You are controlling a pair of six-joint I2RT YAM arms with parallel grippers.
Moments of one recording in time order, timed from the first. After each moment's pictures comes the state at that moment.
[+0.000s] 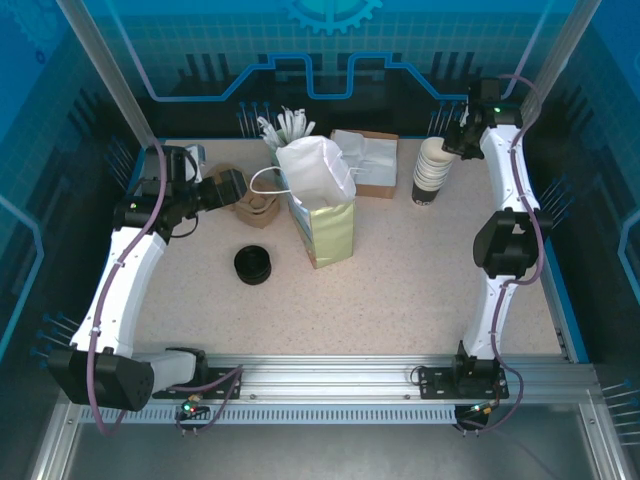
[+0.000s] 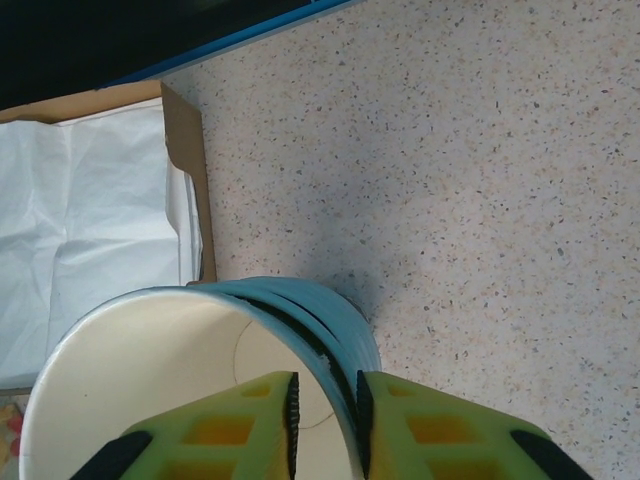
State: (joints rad) left arm -0.04 1.23 1.32 -0.80 0.19 -0.40; right arm -0.06 2.15 2.28 -1.14 -0.03 0.29
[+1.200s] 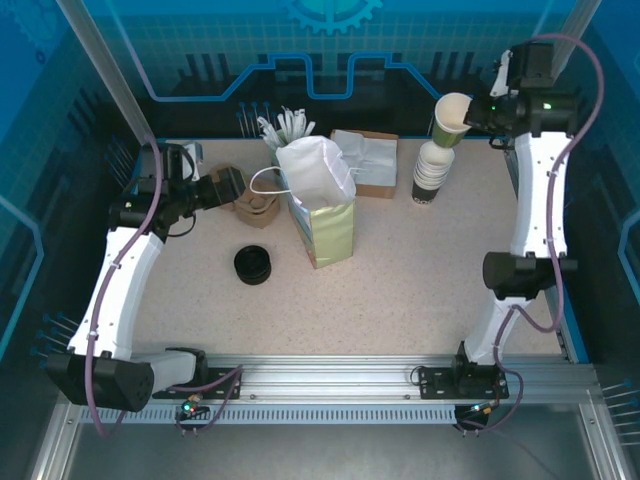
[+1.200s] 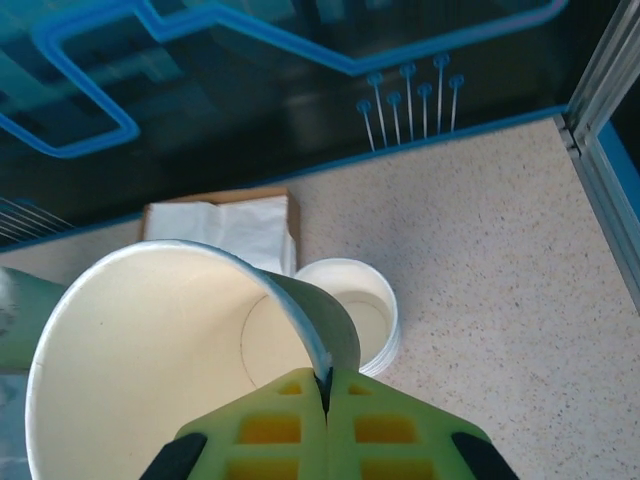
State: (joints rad) left arm -0.04 1.22 1.37 -0.86 0.19 -0.41; right arm -0.05 1.89 2.53 -1.34 -0.07 0.25
